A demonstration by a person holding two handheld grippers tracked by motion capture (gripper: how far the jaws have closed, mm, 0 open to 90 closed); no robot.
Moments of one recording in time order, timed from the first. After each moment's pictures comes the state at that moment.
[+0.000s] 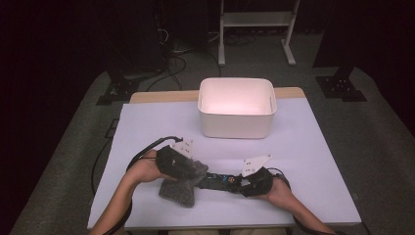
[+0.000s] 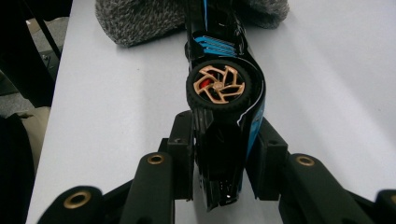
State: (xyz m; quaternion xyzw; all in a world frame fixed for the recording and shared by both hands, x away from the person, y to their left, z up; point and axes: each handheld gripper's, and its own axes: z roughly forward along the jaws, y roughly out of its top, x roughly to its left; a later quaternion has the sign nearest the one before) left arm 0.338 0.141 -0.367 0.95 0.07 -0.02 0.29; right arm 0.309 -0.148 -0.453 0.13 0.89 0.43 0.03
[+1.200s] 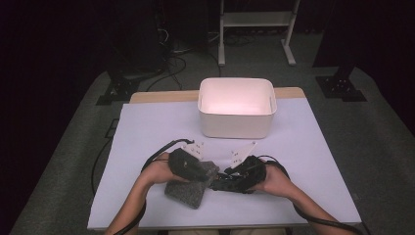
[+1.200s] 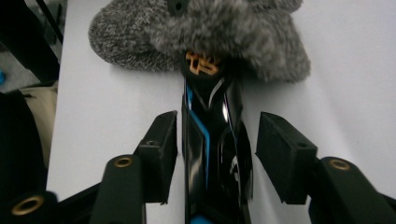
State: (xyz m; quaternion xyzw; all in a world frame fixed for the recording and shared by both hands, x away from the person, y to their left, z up) left arm 0.345 0.107 -0.389 0.94 0.05 -0.05 0.33; right arm 0.325 -0.120 -0.415 0.09 0.93 0.34 0.02
